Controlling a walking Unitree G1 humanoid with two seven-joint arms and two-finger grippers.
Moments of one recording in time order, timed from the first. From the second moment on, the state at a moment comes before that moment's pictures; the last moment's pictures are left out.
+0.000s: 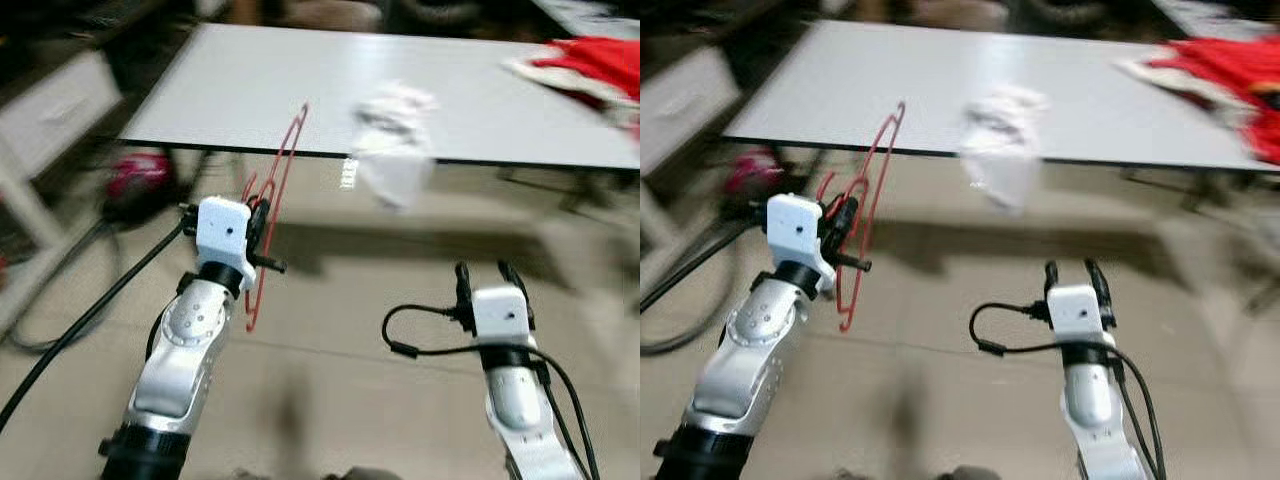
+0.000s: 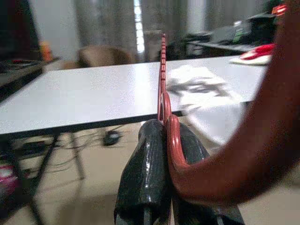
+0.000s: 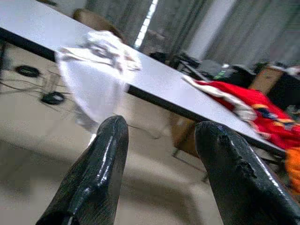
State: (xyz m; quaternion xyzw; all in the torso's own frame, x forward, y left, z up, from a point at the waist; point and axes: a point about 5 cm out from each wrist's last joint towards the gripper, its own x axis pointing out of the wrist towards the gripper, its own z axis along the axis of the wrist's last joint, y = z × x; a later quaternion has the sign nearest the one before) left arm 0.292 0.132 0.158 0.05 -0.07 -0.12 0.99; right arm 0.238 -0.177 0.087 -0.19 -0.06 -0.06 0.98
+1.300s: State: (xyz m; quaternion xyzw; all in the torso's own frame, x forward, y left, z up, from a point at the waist) left arm 0.302 0.110 0.143 0.04 -0.03 -0.11 0.99; right arm 0.253 -0.165 0.071 -0.19 -0.02 0.00 0.98
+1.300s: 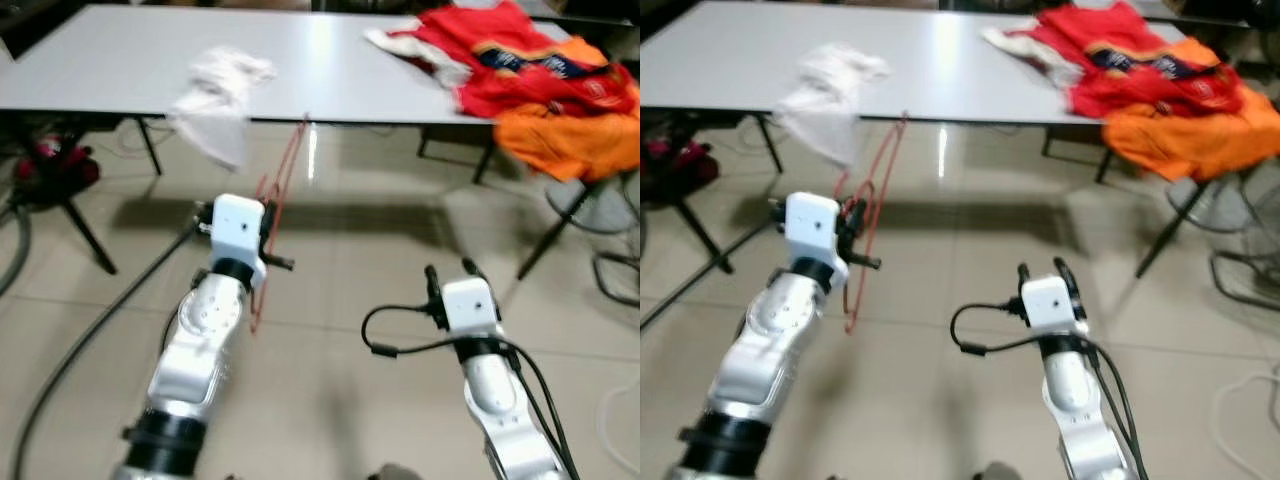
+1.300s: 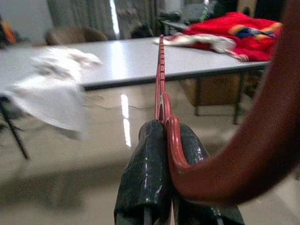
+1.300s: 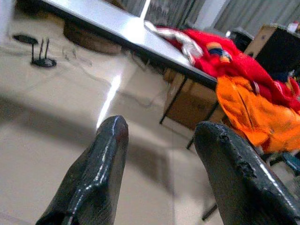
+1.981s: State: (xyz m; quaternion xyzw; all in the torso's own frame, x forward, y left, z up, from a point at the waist) left arm 0.218 0.209 0.113 0.13 0.01 -0.03 0.99; right arm 0.191 -0.204 0.094 -0.03 -0.02 0.01 1.00
